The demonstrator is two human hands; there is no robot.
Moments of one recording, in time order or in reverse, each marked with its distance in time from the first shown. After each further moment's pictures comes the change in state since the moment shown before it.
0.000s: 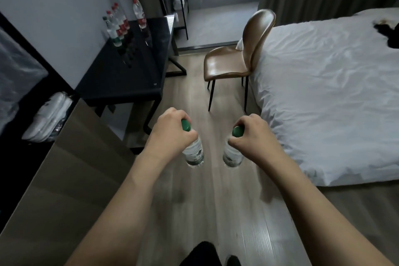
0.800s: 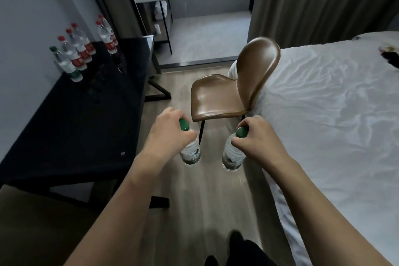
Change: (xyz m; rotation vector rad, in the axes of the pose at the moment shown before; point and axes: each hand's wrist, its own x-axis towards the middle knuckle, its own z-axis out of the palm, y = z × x) left_hand 0.453 0.008 0.053 -0.071 -0.048 0.028; right_hand 0.439 0.039 -0.011 -0.010 0.028 0.094
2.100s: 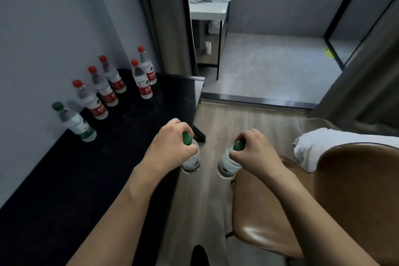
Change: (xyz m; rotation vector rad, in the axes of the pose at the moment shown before) left_hand 0.578 -0.221 -0.075 -0.071 0.049 -0.169; right_hand 0.632 -0.195 0.173 -0.014 -0.225 -0.228
